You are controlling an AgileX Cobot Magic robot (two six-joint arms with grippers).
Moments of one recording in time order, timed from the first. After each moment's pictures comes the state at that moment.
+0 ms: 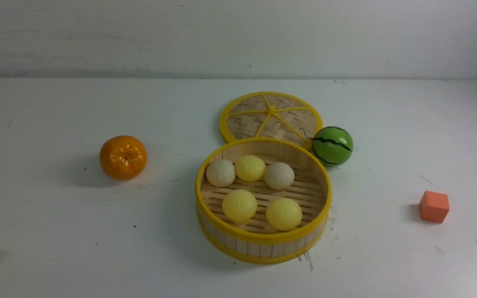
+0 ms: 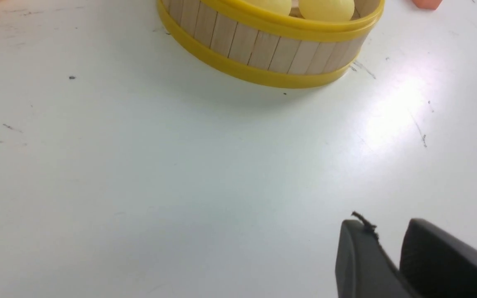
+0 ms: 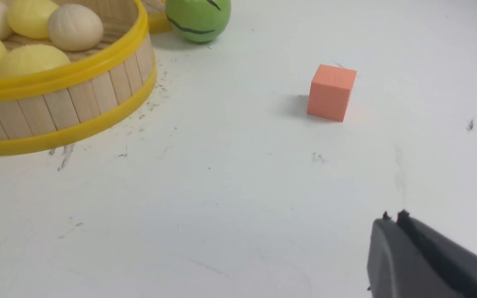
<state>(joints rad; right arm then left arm) 0.12 -0.01 0.02 -0.07 0.38 0.07 -0.67 0.38 -0.08 -0.12 0.18 -0.16</state>
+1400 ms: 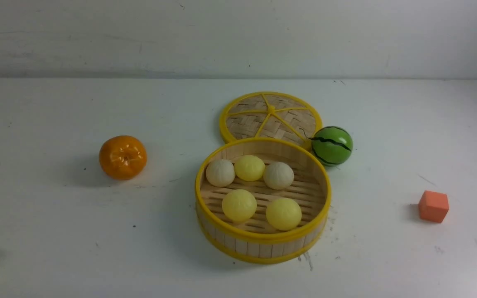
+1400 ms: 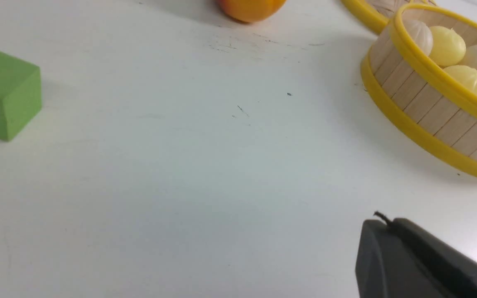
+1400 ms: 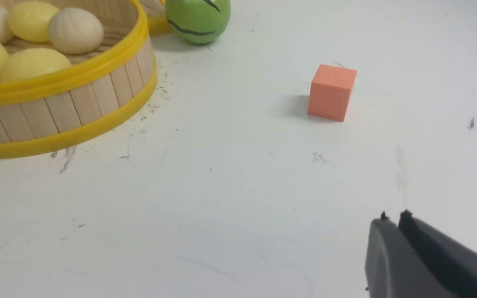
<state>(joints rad) 0.12 -0.01 0.02 -0.07 0.38 0.07 -0.17 -0.01 0.03 -0.16 0.39 -0.21</state>
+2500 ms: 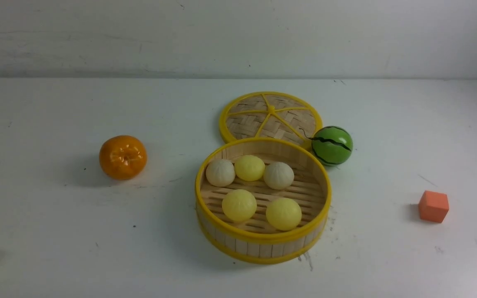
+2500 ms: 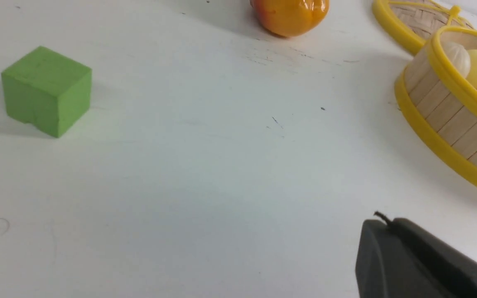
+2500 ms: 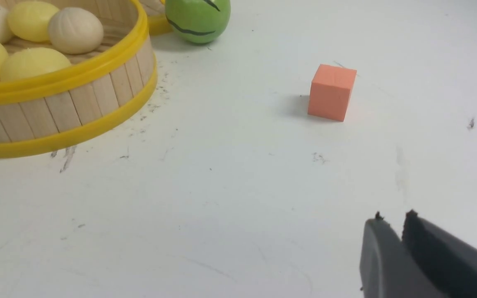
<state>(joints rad) 0.12 -0.01 0.02 -0.07 0.38 0.08 -0.08 -0.01 0.03 -0.16 0.39 -0.21</state>
